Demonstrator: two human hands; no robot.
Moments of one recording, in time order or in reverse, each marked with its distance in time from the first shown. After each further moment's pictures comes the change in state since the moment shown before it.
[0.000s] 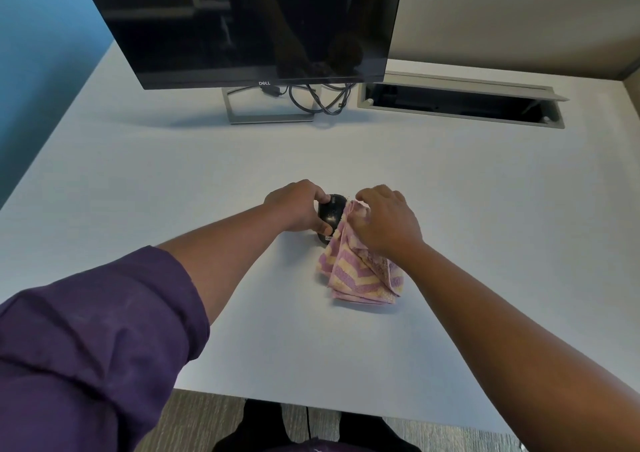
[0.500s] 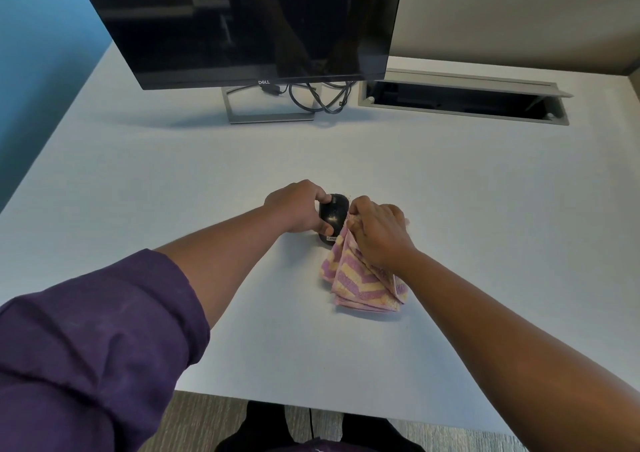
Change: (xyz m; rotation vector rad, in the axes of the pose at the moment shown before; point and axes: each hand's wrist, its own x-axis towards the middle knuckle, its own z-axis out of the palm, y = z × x) left_hand -0.002 0.000 0.000 -0.010 0.002 -0.009; right_hand -0.005 0.005 0.021 0.008 -0.051 -0.133
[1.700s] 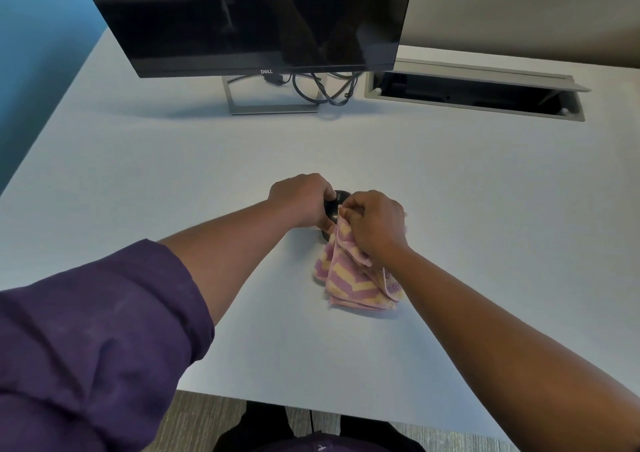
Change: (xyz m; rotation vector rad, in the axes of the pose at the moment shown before) left_hand -0.002 0.014 -0.012 0.081 -0.019 0.001; right_hand 0.020 -0.019 0.010 0.248 0.165 0.185
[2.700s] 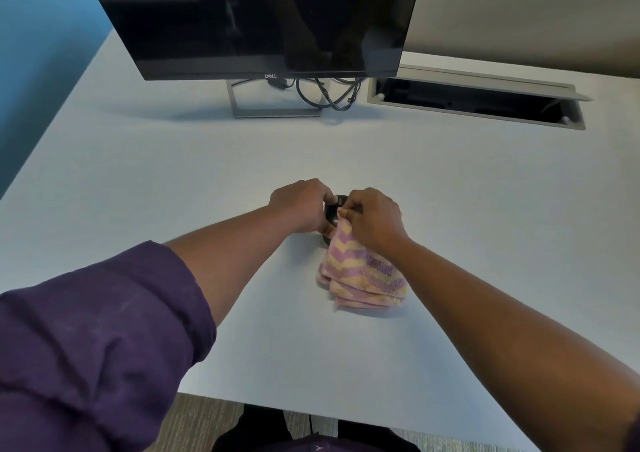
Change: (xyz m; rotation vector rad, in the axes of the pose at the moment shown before) left_hand 0.000 -0.003 0.003 -0.048 0.001 -0.037; right_hand 0.019 -0.005 -0.006 -0.087 -0.111 -0.027
